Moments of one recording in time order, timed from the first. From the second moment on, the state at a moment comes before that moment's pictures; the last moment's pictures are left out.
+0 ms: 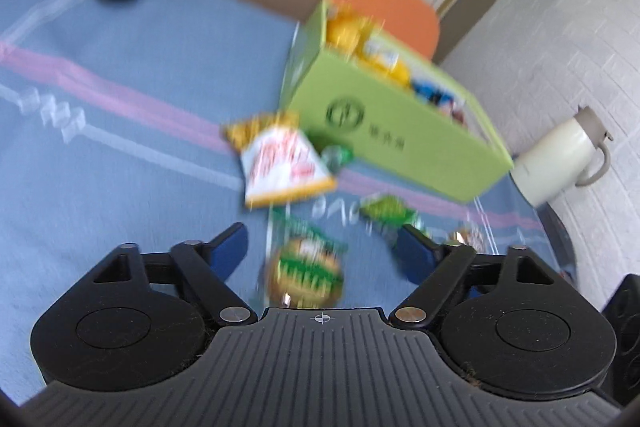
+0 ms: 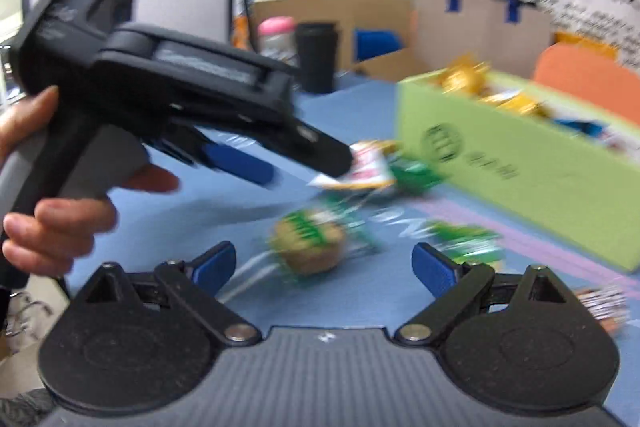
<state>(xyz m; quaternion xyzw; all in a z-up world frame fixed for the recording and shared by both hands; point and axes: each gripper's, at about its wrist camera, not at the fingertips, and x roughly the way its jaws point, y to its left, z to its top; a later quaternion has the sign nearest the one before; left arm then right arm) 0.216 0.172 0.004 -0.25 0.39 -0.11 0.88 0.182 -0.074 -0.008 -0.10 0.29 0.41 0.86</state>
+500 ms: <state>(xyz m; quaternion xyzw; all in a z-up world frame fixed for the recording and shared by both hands) 0.207 0.132 -0.015 -0.23 0.44 -0.19 0.85 0.166 -0.053 -0.015 -0.15 0.30 0.39 0.85</state>
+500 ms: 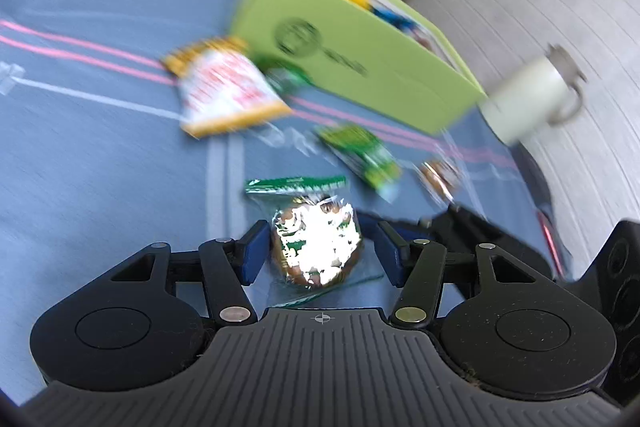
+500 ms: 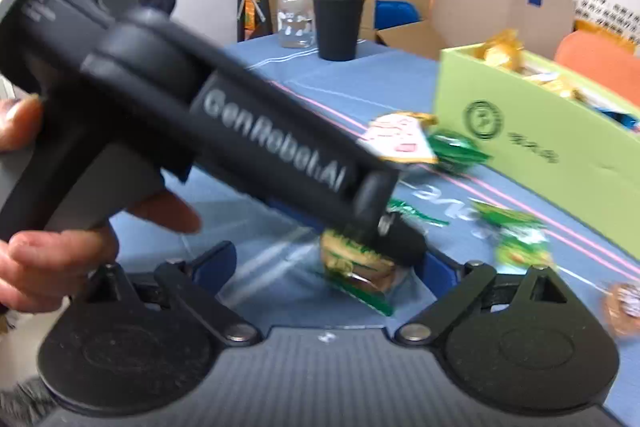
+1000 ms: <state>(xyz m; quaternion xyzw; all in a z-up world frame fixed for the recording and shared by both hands) 0.175 0.078 -0.005 -0.22 0.44 -0.14 0.86 0.135 -0.125 -0.023 -0.10 0.31 0.32 0.89</state>
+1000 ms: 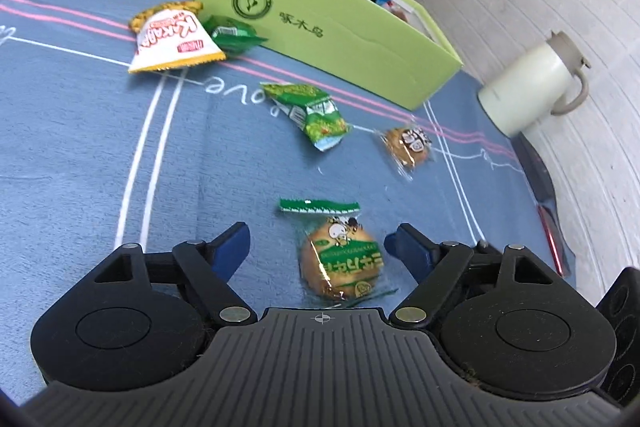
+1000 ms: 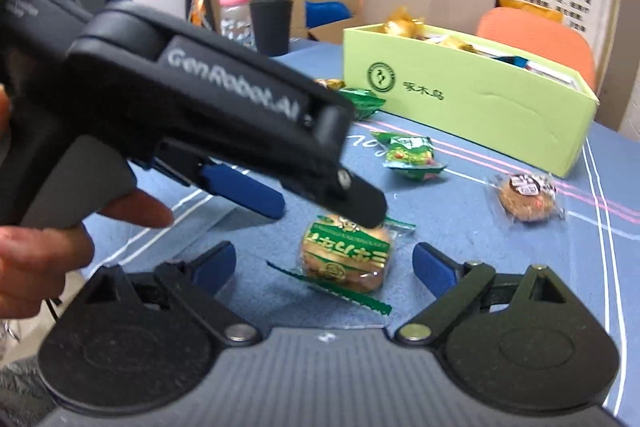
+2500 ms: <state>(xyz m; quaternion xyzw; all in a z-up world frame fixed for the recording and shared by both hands) 0.335 0.111 0.107 -0.23 0.23 -0.12 0.94 0.308 -0.153 0.075 -0.15 0.13 0.25 0.95</state>
